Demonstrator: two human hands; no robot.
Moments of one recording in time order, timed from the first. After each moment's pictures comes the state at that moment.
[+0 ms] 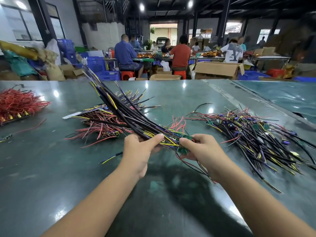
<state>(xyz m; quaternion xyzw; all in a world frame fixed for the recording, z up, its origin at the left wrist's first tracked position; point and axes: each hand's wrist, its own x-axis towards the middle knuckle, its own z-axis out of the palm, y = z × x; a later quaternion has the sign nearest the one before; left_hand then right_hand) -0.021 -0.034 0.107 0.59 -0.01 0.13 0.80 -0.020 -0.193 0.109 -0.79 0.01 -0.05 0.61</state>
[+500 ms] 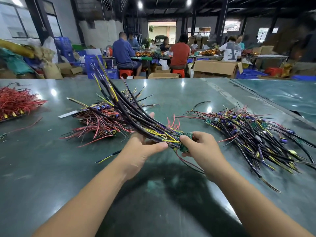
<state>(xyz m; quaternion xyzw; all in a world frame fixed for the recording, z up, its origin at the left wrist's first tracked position) -0.014 -0.020 0.095 0.63 -0.18 0.02 0.75 -0.022 -0.191 0.110 -0.83 0.01 -0.11 0.55</state>
